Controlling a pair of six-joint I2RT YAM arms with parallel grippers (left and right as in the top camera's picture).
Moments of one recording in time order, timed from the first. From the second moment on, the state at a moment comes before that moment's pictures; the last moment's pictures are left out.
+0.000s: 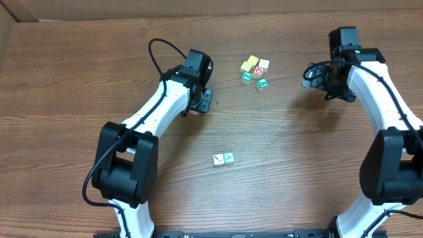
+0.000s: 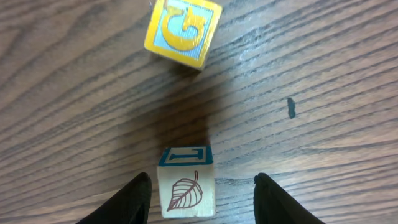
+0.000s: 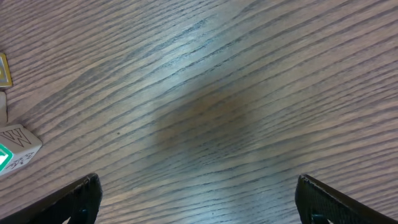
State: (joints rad) left arm -0.35 1.97 1.40 -0.70 -0.07 -0.10; right arm 0.01 1.90 1.52 -0.92 0.07 0.38
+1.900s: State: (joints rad) left arm -0.35 2.00 1.37 -0.71 -0.06 -0.28; right arm 0.01 1.90 1.52 -0.92 0.07 0.38
